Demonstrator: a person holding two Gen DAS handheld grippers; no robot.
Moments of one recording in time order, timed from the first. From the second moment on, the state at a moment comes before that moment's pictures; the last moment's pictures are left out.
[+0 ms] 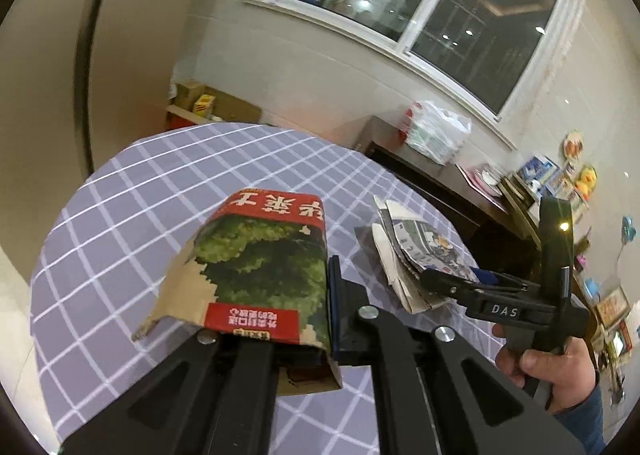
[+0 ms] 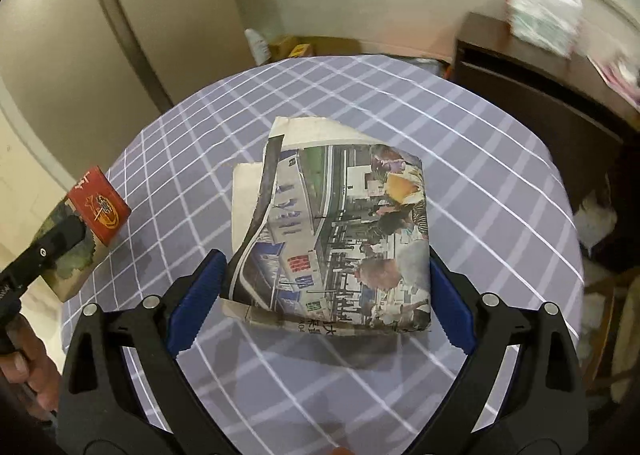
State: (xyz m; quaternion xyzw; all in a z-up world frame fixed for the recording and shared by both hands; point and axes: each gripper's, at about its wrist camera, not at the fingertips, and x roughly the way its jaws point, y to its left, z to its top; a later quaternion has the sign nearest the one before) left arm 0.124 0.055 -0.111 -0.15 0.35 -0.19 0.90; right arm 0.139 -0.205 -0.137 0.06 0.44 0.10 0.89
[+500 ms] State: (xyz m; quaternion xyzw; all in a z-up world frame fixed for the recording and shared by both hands) left arm 0.123 -0.084 -0.098 -0.09 0.36 -0.30 0.88; right arm 0.077 -0.347 -0.134 0.16 0.40 0.03 0.90
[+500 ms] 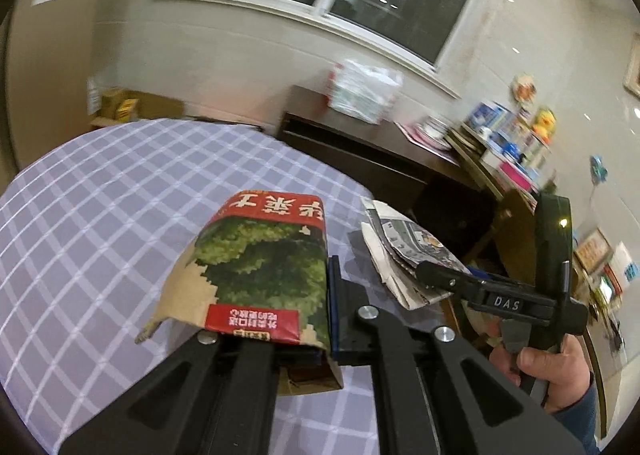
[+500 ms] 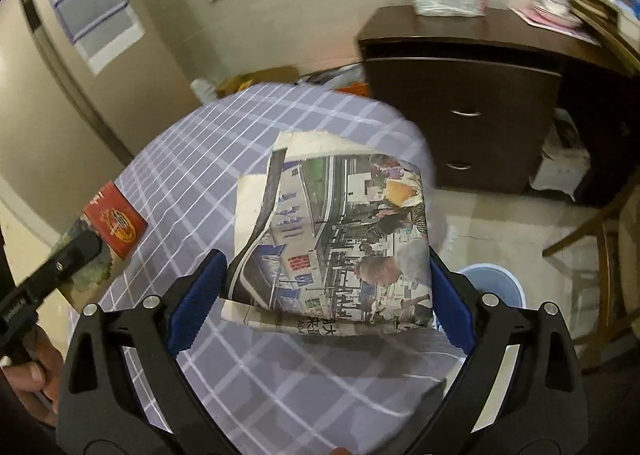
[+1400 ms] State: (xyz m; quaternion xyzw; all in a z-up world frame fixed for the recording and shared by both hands) left arm 0.145 -0.430 -0.205 0.08 0.52 -0.45 0.72; right arm -0.012 -0.609 -0.260 0.41 0.38 -0.18 0.81
